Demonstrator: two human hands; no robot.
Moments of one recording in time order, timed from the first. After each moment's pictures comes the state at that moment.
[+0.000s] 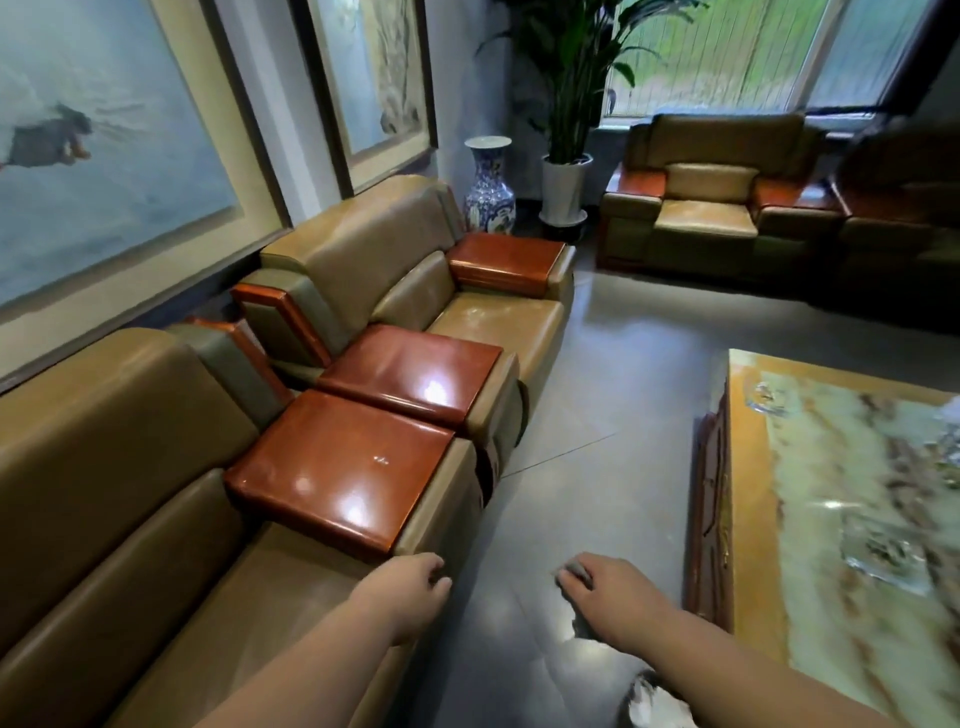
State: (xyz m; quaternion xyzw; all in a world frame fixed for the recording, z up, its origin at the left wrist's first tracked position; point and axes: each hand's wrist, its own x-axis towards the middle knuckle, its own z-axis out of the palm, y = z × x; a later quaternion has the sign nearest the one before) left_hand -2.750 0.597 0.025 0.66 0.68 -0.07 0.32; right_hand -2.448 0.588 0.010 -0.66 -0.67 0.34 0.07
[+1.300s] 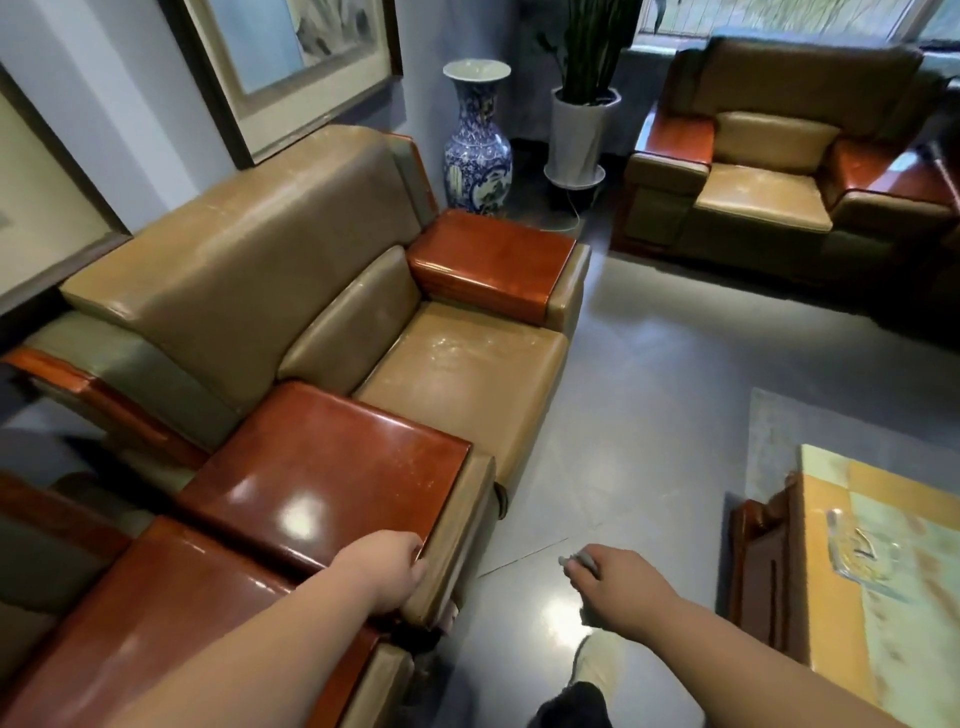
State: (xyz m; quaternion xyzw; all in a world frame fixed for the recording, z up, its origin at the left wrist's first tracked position) left_hand -2.699 1.227 -0.045 0.68 0.64 -0.19 0.30; right_hand -2.358 1.202 -0.048 -0.67 -0.61 0.44 0.02
